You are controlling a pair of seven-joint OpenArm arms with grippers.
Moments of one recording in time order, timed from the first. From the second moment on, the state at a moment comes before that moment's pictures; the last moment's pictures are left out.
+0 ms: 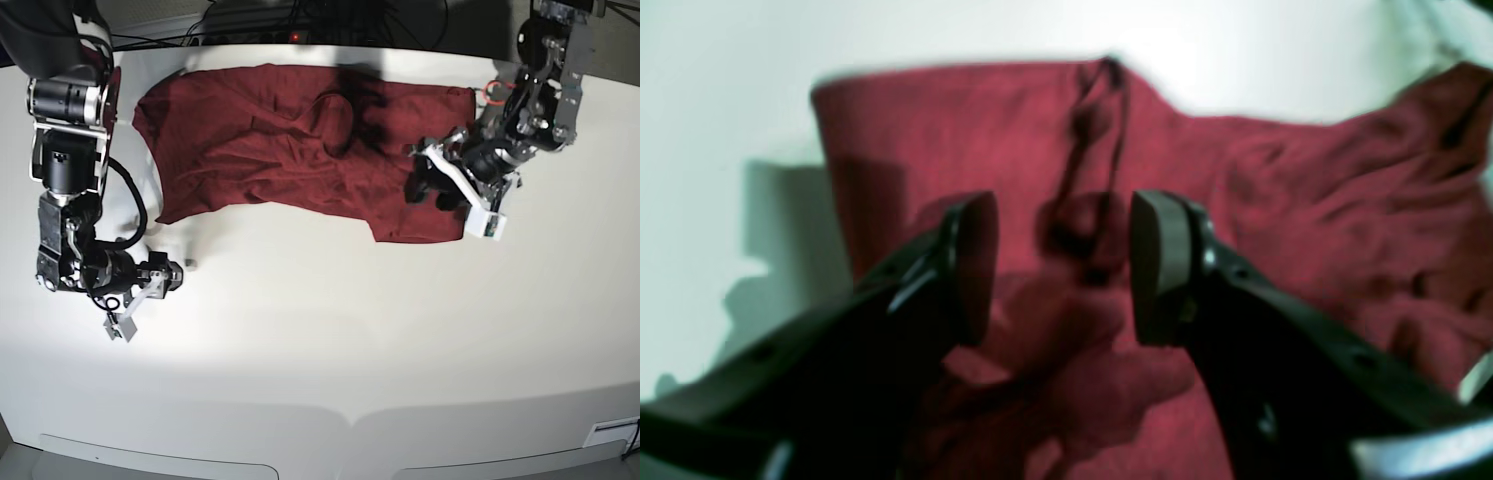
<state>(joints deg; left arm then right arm) 10.7 -14.7 8.1 92.9 -32.3 -14.5 35.7 28.9 20.4 8.9 43.0 22.5 36.3 -57.6</state>
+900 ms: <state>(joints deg) 11.3 -2.0 16.5 92.5 -27.0 -14.1 33.5 28.9 20.4 8.9 43.0 22.5 36.3 -57.7</state>
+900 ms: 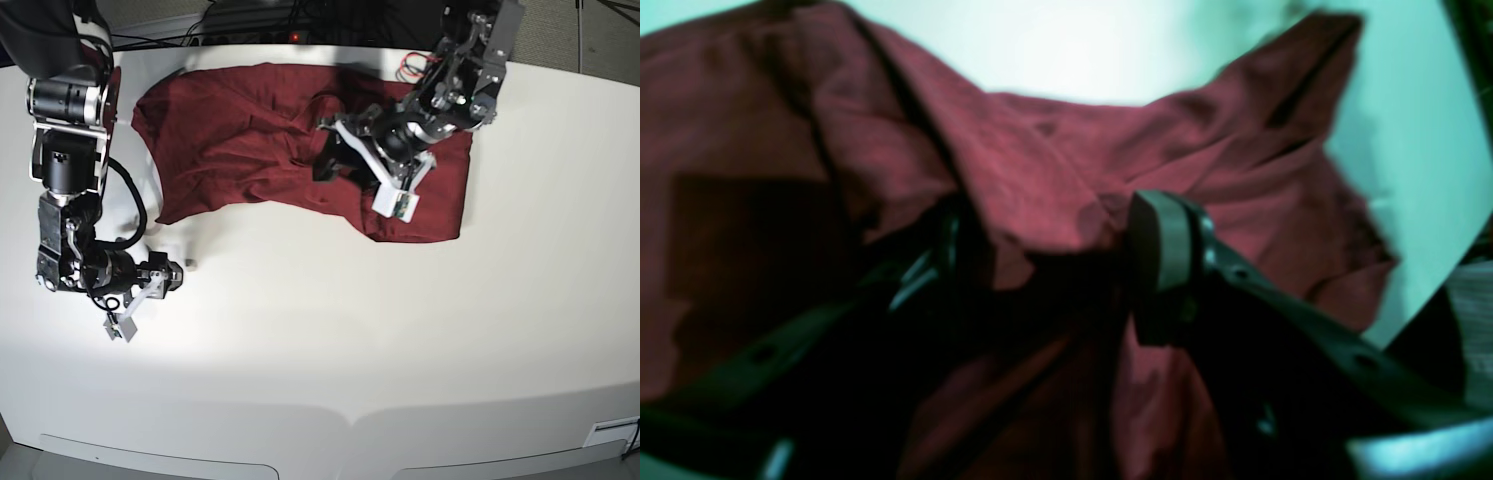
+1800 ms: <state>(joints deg) 14.6 -5.7 14.9 107.7 -26.1 -13.9 40.8 30.8 20.7 8.8 42.7 32.3 36.3 -69.7</state>
